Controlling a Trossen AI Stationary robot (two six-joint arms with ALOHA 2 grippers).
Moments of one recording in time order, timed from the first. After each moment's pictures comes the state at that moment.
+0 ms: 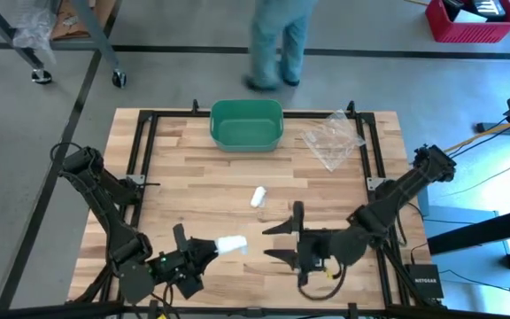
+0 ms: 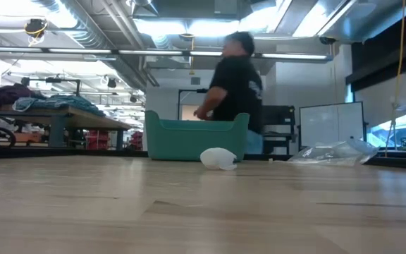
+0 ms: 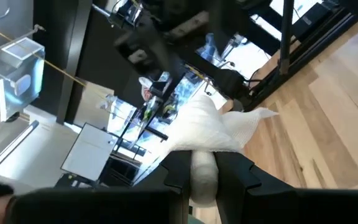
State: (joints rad) left arm -0.91 1.58 1.31 0.12 -1.33 0.83; right arm 0.66 1.55 1.41 -0.11 0.64 -0.30
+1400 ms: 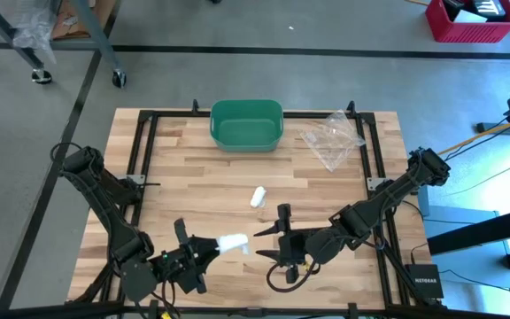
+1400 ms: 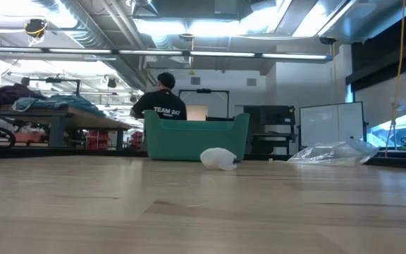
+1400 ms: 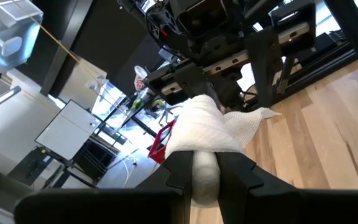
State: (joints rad) left arm -0.91 1.58 1.31 0.12 -1.33 0.60; right arm 0.61 1.62 1.41 -0.19 0.52 -0.07
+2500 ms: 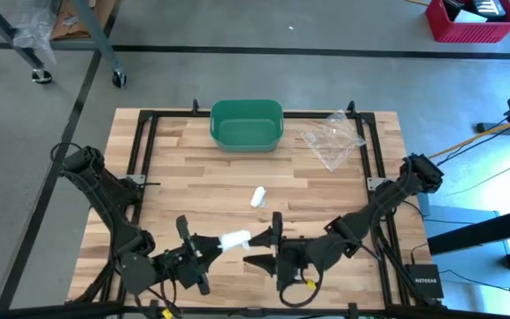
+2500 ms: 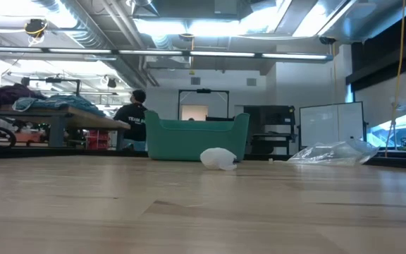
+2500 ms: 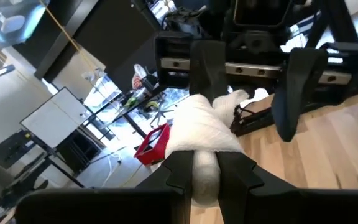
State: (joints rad) left arm -0.89 1.58 1.31 0.24 -1.31 0.56; right arm 0.64 1.71 1.41 0.19 0.59 -0.58
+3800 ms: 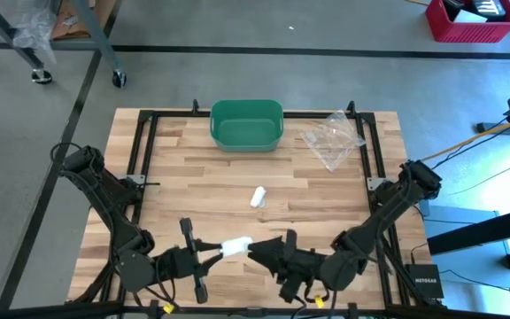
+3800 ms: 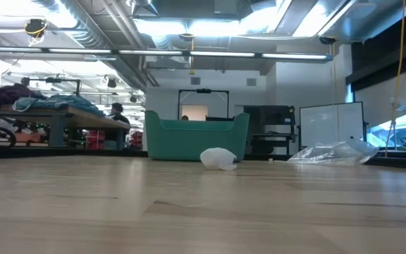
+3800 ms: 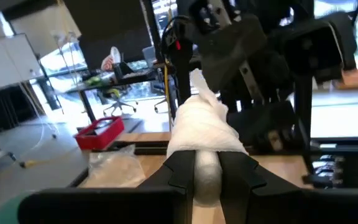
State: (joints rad) left arm -0.88 1.57 1.31 0.28 -1.22 0.17; right arm 0.73 1.77 1.50 0.25 0.91 -1.20
